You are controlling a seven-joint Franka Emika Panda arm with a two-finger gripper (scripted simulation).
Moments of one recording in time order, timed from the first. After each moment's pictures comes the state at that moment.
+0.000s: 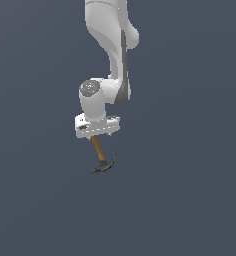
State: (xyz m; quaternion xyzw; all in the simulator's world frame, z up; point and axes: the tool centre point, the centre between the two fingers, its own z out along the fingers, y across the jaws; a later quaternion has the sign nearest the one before) arm -0.069 -0.092 0.071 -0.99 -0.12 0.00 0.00
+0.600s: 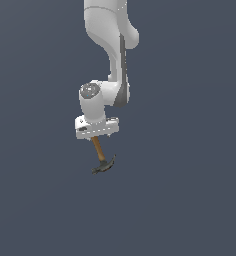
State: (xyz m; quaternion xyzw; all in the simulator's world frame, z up) arm -0.072 -0.096 0.058 -0.99 -0.12 0.00 0.00
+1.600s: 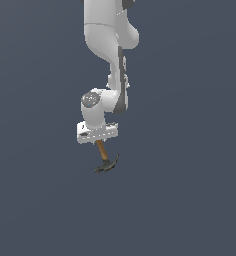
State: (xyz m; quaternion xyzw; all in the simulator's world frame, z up) arm -0.072 -0.100 0.019 -0.99 -0.12 0.00 0.00
